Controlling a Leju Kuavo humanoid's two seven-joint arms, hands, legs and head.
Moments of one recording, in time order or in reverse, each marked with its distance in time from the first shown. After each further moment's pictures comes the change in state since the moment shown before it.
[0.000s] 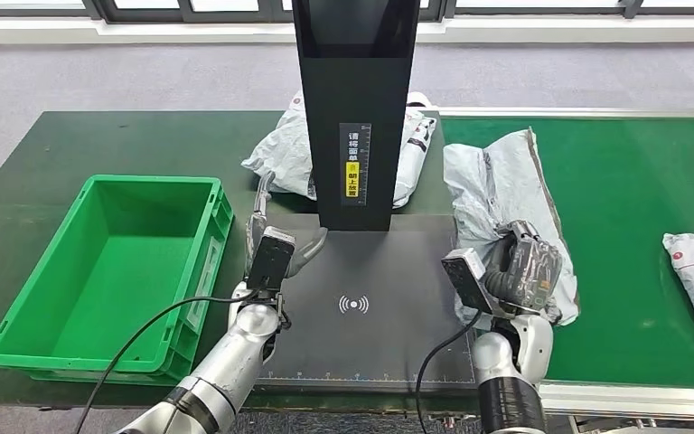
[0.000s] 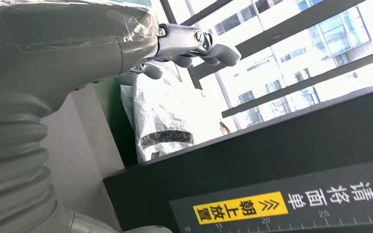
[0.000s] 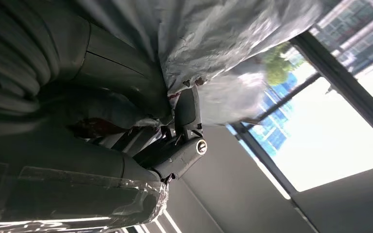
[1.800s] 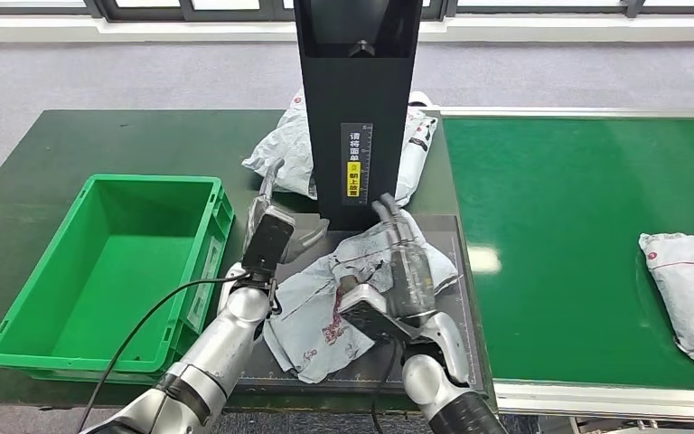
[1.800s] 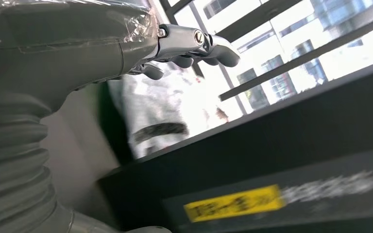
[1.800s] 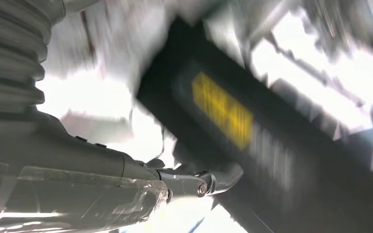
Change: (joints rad) left arm -0.030 0.034 0.008 -0.032 -0.094 -0.156 0.127; right arm 0.023 -0.137 0.669 -0.028 -0.463 0.144 0.052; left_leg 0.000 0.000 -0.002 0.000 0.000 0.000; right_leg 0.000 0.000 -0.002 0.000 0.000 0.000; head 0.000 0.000
